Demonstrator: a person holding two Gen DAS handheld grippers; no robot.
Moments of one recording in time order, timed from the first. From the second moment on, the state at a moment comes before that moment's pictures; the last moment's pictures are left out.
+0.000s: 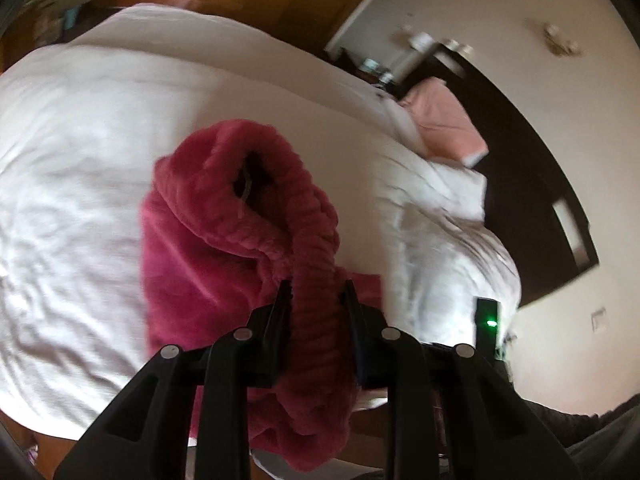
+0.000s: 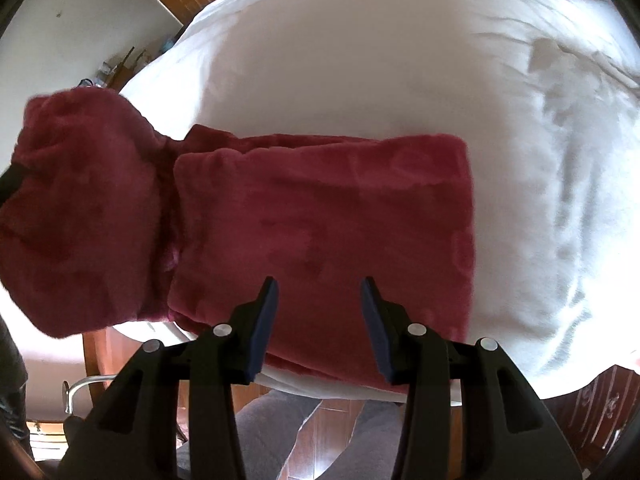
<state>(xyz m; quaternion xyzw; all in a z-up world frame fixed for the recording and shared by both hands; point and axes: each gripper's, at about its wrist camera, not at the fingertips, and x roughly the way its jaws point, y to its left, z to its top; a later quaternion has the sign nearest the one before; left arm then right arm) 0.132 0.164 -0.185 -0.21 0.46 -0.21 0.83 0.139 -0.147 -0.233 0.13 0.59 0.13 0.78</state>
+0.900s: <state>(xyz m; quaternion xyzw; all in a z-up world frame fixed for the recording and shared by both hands) 0.127 0.138 -0.220 -0.15 0.52 -0.11 0.83 0.140 -0.155 -0.227 0.16 0.57 0.21 0.78</state>
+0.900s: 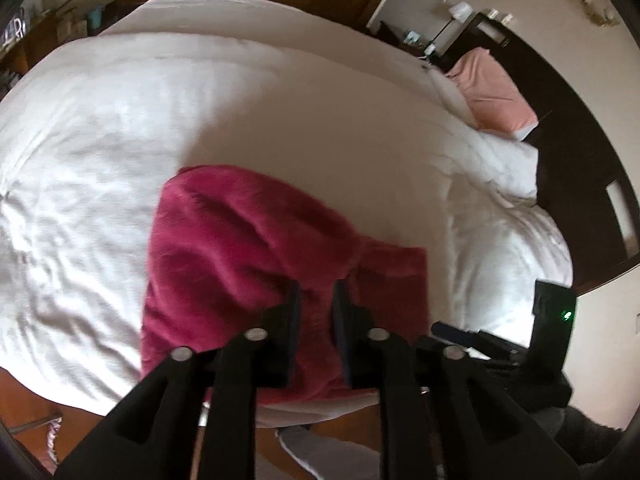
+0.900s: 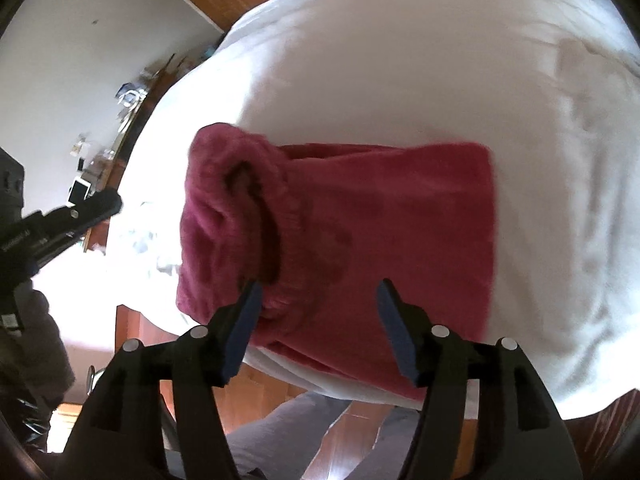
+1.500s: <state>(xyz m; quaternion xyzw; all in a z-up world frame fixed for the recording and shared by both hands) 0.120 0.194 -0.241 -0.11 0.55 -0.10 0.82 0.186 -0.069 -0.260 0.18 0.59 0.21 0.76</state>
